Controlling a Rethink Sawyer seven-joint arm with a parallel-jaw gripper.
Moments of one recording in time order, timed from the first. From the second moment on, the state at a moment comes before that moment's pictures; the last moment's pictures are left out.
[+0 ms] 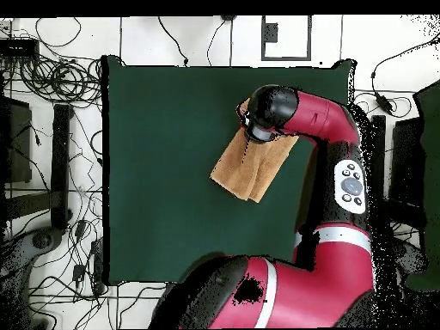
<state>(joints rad) -0.28 -0.26 0.02 0.95 -0.07 0.97 1.86</state>
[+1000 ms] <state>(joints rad) -0.19 -0.05 -0.07 0.56 0.06 1.28 2.24</state>
